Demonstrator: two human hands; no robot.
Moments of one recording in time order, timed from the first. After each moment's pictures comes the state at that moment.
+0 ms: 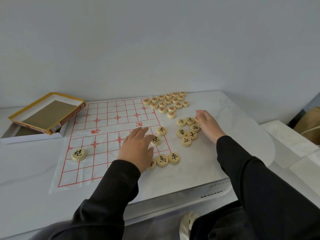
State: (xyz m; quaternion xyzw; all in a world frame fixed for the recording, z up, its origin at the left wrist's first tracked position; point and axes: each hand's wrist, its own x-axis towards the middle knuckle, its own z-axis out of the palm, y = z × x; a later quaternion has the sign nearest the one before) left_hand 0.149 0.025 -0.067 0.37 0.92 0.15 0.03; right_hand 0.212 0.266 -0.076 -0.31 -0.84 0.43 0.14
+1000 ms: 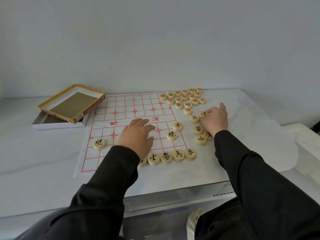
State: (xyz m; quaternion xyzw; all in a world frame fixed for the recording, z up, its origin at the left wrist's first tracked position) left_hand 0.125 -0.009 -0.055 0.35 0.93 0.13 0.03; right_hand 0.171 0.244 -0.081 -0.41 -0.85 0.24 0.20
